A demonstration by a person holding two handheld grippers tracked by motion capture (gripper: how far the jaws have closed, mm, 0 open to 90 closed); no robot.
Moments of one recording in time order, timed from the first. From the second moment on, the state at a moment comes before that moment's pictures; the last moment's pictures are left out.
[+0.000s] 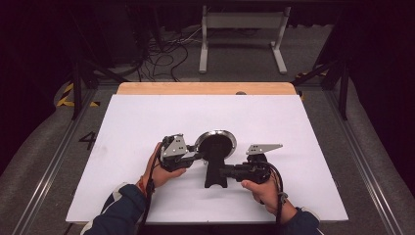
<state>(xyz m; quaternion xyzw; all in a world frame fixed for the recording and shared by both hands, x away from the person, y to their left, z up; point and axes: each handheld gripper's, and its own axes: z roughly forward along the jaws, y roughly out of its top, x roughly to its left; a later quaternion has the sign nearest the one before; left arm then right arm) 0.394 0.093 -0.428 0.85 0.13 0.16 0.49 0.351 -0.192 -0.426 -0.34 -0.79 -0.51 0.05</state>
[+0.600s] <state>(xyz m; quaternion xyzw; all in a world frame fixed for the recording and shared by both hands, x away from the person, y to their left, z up) 0.406 0.085 -0.430 0.84 0.13 0.22 0.47 0.368 -0.190 -0.429 -0.36 -0.79 -0.50 0.01</state>
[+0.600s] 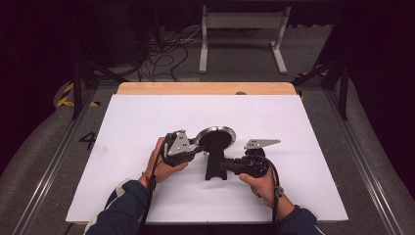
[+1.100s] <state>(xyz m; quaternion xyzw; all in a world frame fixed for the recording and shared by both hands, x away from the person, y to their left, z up) 0.417 0.083 -0.433 0.83 0.15 0.24 0.48 0.380 -0.186 -0.426 -0.36 -0.79 -0.49 -0.02</state>
